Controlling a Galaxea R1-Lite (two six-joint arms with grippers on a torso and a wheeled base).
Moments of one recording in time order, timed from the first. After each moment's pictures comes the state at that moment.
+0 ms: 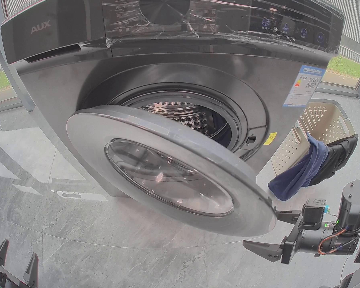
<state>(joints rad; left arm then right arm) 0.00 0.02 -0.02 0.00 0.02 -0.04 0.72 1.41 -0.22 -0.83 0.08 0.16</state>
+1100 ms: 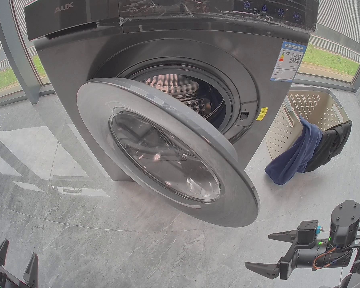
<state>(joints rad) 0.00 0.02 -0.02 0.00 0.02 -0.04 0.76 1.47 -0.10 -0.87 0.06 0.16</state>
